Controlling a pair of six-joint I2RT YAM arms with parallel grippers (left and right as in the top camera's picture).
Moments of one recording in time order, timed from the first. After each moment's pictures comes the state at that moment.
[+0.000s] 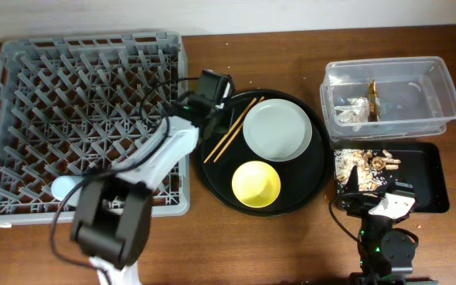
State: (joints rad) left arm -0.47 1.96 1.42 -0.43 -0.09 -0.12; right arm -0.05 0.01 0.01 -0.06 0.19 0.05
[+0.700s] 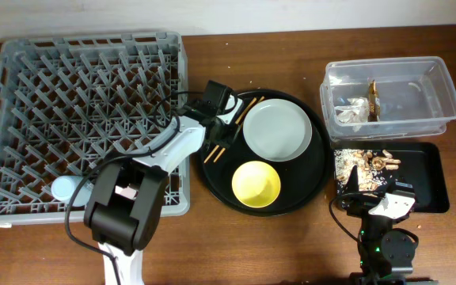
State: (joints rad) left arm -0.47 2.08 1.42 -0.46 0.07 0.04; right arm -0.05 0.01 0.01 -0.06 0.19 0.05
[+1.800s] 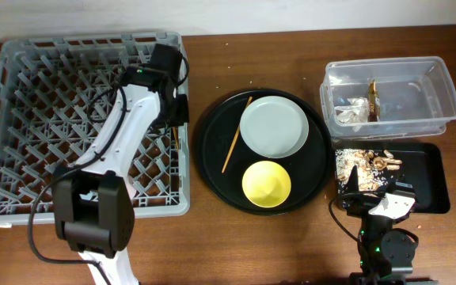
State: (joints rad) left arm -0.25 2.00 1.72 -1.06 -0.06 -0.31; right arm -0.05 0.01 0.01 -0.06 0.19 0.05
